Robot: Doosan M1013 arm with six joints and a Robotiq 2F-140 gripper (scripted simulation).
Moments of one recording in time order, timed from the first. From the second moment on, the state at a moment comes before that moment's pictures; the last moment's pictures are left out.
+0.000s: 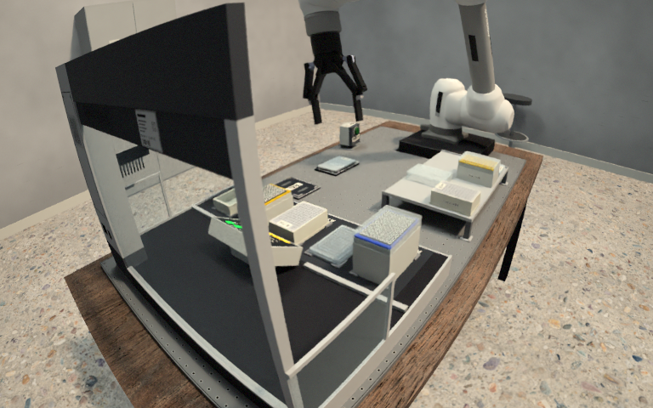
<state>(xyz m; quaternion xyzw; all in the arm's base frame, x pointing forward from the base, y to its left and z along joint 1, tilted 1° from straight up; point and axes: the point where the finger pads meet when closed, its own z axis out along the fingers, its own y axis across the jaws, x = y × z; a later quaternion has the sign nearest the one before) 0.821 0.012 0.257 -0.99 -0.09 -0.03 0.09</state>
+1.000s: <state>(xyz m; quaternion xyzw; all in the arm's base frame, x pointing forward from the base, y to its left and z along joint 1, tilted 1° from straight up) 0.859 -0.044 0.255 -1.00 -0.01 0.00 0.00</state>
